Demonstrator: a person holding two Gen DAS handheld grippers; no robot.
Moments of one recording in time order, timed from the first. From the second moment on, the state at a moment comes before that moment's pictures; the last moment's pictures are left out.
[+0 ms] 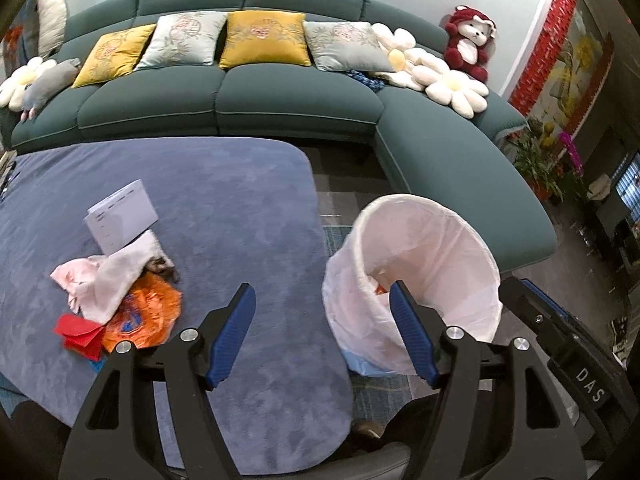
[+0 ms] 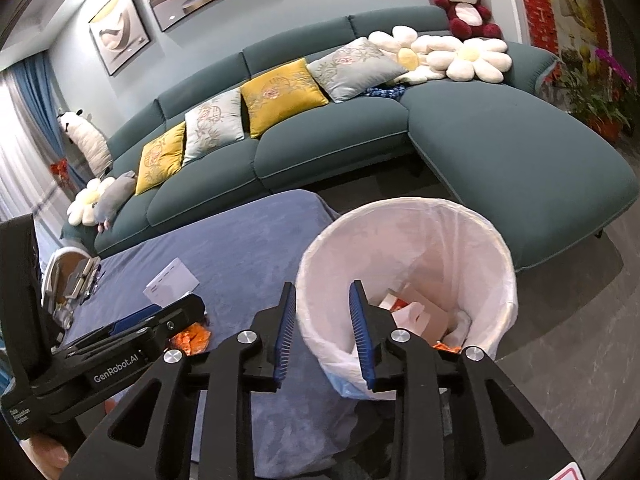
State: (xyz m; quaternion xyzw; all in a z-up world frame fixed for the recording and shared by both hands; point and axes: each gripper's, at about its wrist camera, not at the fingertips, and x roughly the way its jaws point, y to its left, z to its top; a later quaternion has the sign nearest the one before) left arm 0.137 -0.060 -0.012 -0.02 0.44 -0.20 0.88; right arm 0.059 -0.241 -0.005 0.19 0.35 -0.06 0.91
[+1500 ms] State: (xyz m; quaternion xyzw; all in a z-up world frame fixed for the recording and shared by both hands) left arm 0.153 0.197 -0.114 -0.20 0.52 0.06 0.83; right arm 0.126 -0.033 -0.058 0.11 0.45 0.08 0.88
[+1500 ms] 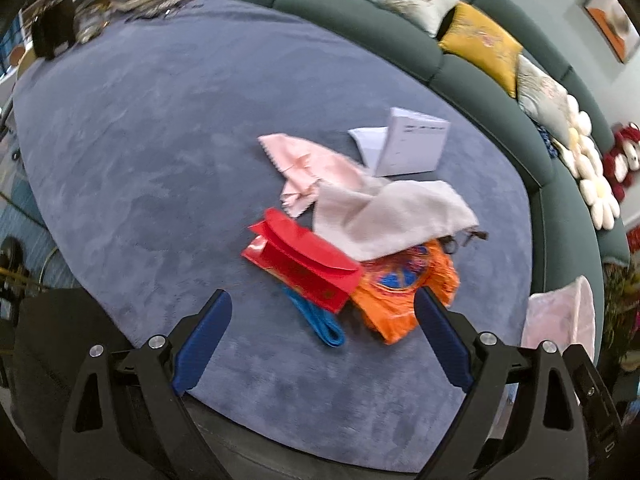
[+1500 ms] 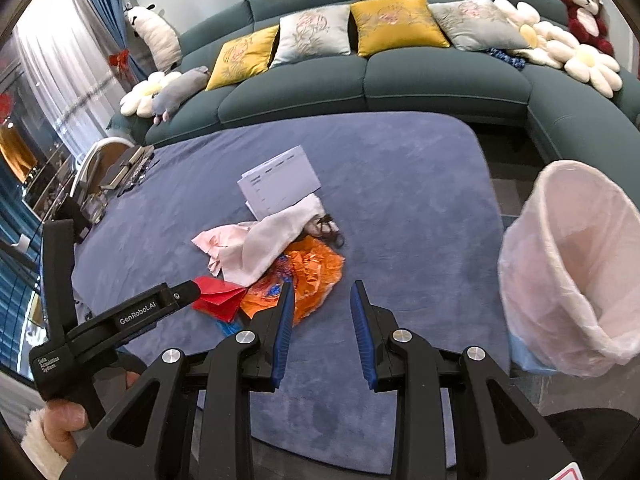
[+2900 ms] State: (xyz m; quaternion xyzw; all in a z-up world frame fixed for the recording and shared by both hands) left arm 0.199 0.208 -0.161 -0.27 0.58 0.03 0.77; right arm 0.263 0.012 -0.124 0.20 0.49 0.15 0.83
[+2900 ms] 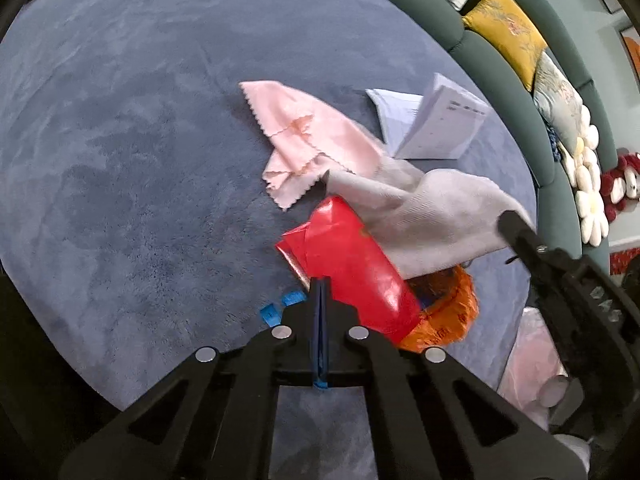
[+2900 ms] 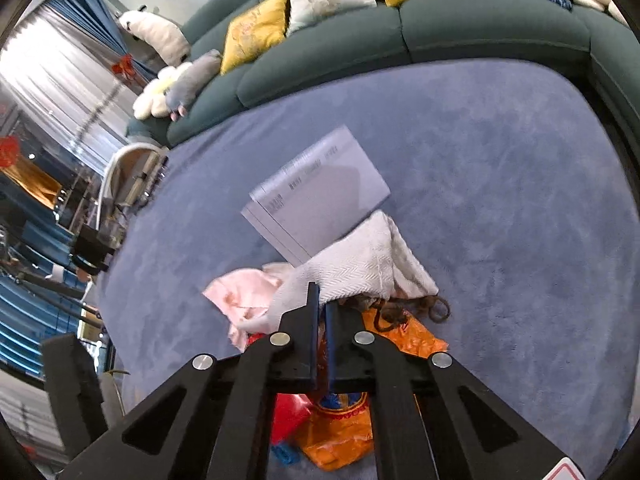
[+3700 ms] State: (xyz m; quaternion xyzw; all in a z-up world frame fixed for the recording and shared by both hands) left arm 0.154 0.131 -0.127 -0.10 0.55 -0.05 0.83; right arm 0.159 -0.106 -0.037 0.22 0.40 0.07 0.89
